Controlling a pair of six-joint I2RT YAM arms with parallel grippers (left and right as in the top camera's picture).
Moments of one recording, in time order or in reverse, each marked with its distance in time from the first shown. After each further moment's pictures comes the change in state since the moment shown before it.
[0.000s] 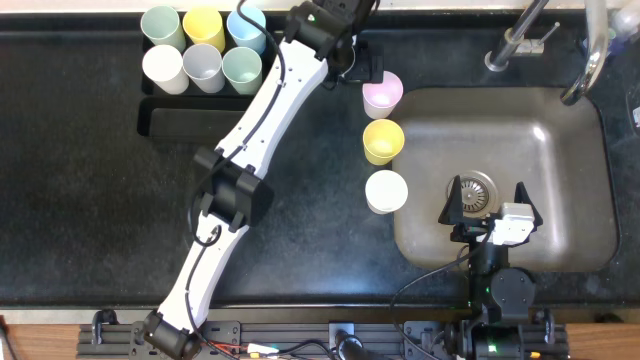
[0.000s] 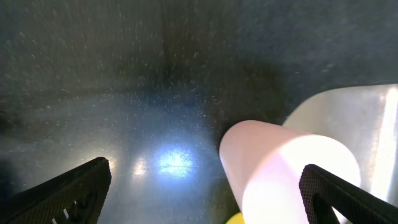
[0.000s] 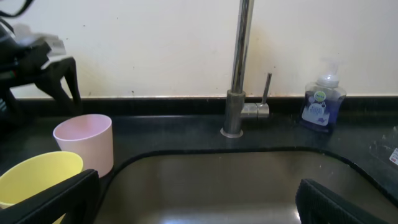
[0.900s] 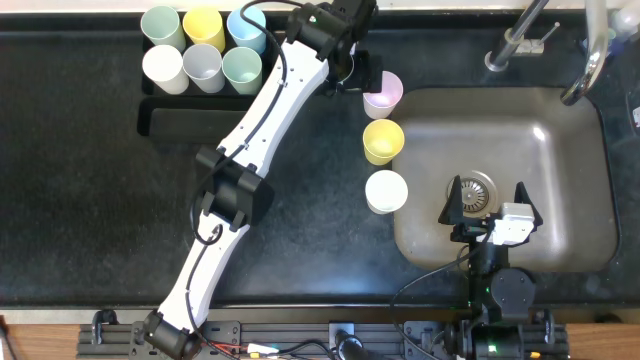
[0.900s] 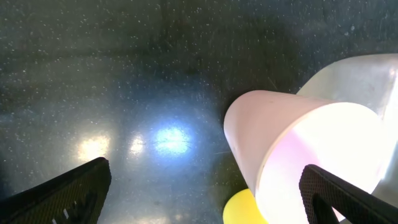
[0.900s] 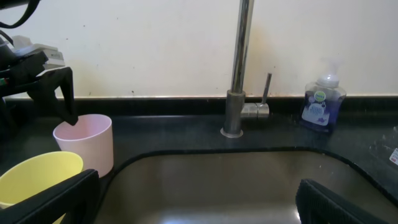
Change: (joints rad) left arm 0.000 0.013 0.000 -0.073 0.064 -0.006; right arm 0.000 0.000 0.000 0.000 0.000 0.000
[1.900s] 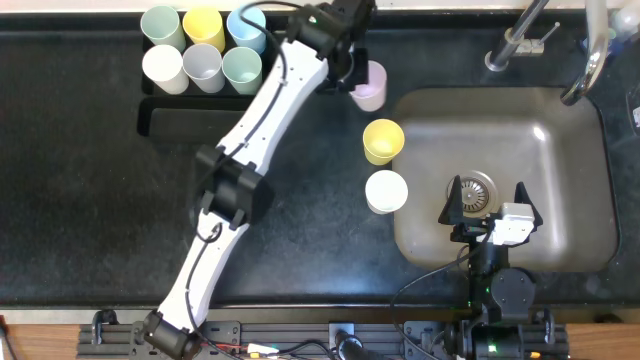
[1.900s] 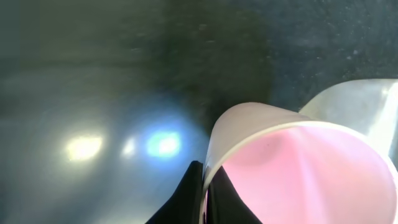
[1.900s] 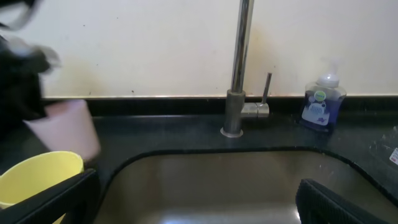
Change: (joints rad) left arm 0.018 -0.005 0.001 0.006 -0.025 -0.072; right arm 0.000 0.000 0.000 0.000 0.000 0.000
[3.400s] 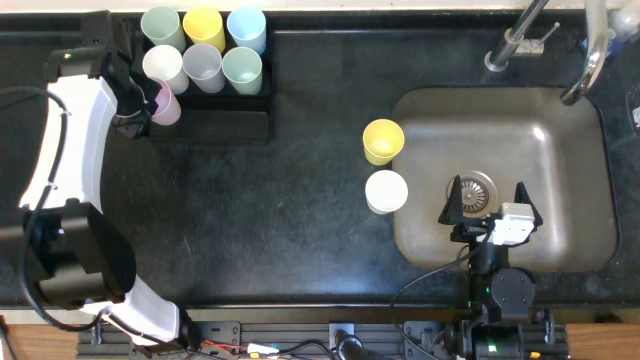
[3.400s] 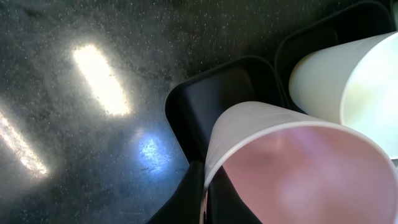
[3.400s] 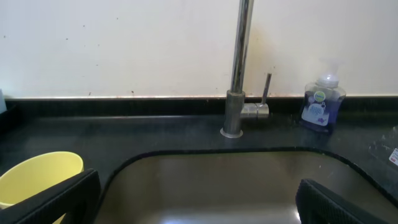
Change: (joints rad) left arm 0.658 -0.759 -1.152 0.312 -0.228 -0.410; right arm 0.000 0.000 0.000 0.000 0.000 0.000
